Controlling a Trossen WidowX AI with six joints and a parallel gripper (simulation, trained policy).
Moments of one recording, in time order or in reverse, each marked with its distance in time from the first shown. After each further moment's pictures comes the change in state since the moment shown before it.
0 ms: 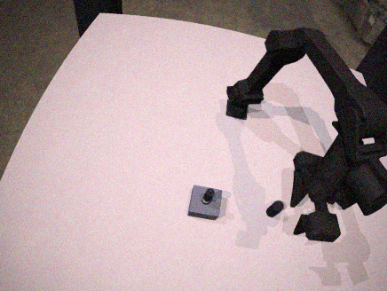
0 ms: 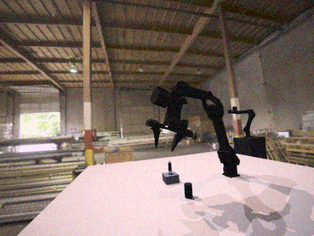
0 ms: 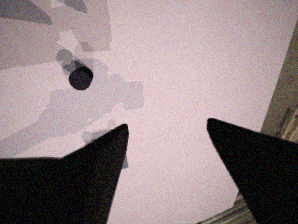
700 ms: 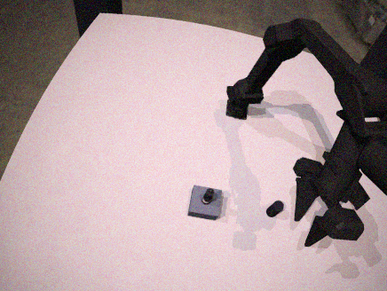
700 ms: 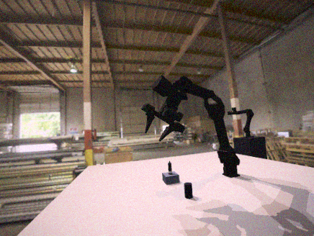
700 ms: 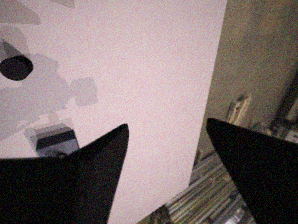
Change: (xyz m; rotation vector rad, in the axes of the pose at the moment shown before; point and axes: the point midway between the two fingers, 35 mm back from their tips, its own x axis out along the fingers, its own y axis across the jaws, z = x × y) arm -0.035 -0.046 -0.010 -0.052 0.035 -0.261
